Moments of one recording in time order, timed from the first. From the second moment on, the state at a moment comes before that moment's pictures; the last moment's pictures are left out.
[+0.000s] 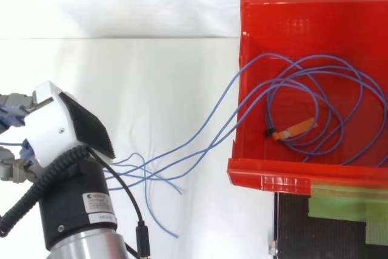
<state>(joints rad) -0.09 -2.22 -1.13 -3.09 -2.06 -0.16</state>
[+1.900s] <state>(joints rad) -0.09 -2.22 -1.13 -3.09 -2.06 -0.16</state>
